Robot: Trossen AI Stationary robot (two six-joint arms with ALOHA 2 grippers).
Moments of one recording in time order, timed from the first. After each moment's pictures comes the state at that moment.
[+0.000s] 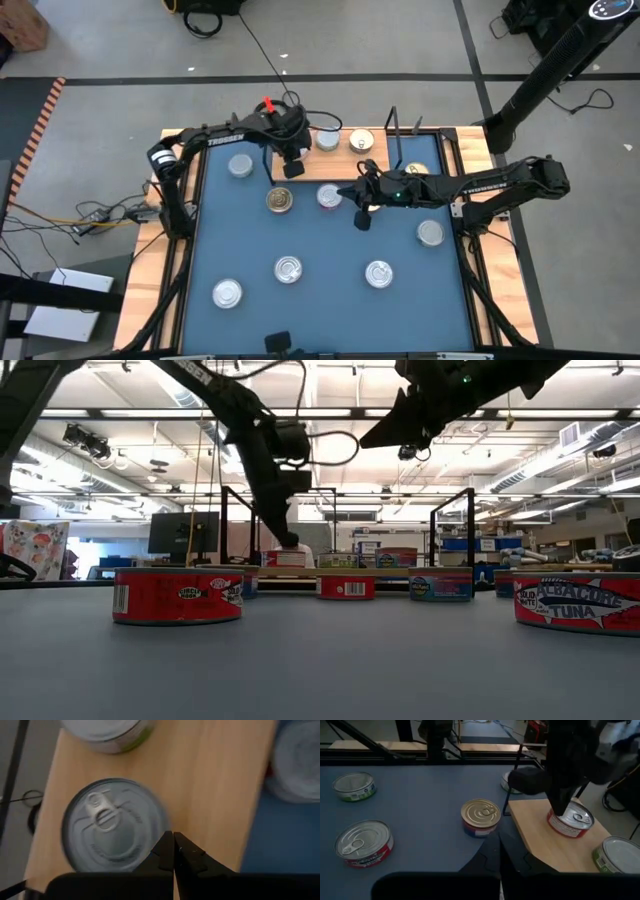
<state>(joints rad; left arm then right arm) 0.56 1.85 1.44 -0.73 0.01 0.32 -0.02 1.31 0.81 0.10 0.22 0.00</state>
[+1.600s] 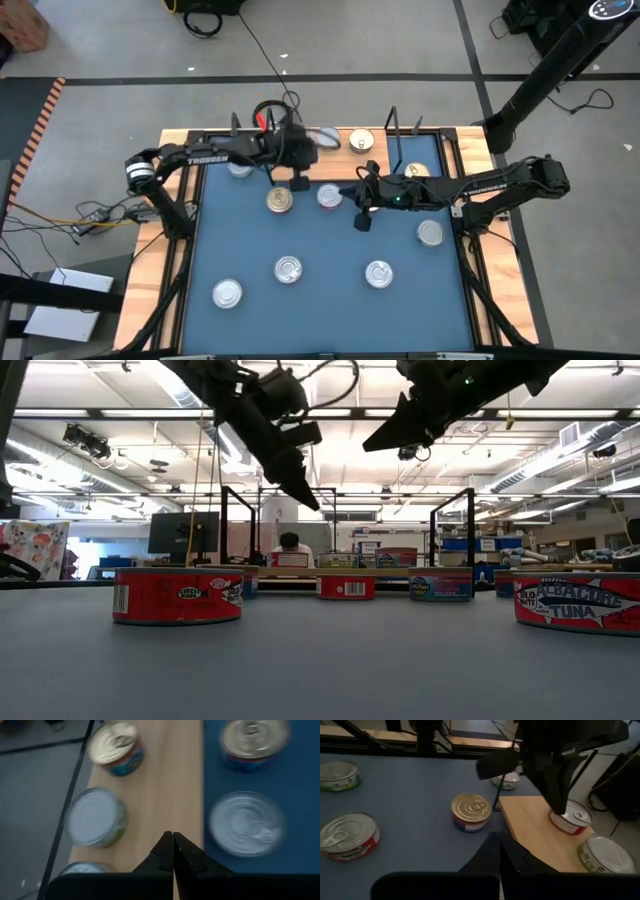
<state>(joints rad) 0.38 1.64 1.23 -0.34 -0.02 0.41 0.01 1.32 0.81 0.07 0.30 -0.04</state>
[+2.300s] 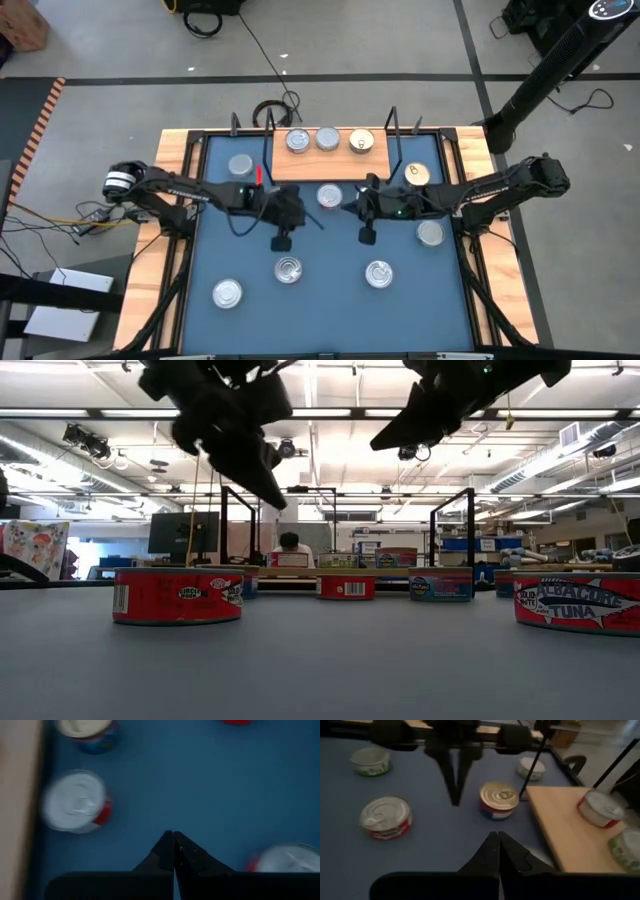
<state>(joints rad) -0.04 1.48 0.96 -0.32 -0.02 0.12 0.11 1.32 0.81 0.00 0.29 0.03</state>
